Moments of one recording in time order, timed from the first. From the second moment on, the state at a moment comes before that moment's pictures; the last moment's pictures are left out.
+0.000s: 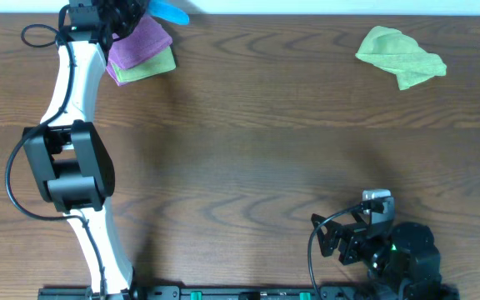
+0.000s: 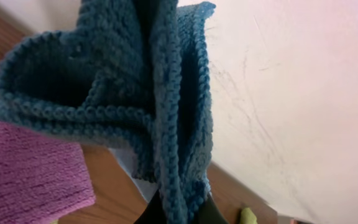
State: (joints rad) left arm 0.09 2.23 1.97 -0.26 0.49 -0.87; right arm 0.29 0.23 0.46 -0.86 -0.23 0.37
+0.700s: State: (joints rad) left arm 0.12 2.27 1.97 -0.25 0.43 -0.77; right arm 0.29 0.23 0.46 -0.86 -0.23 0.37
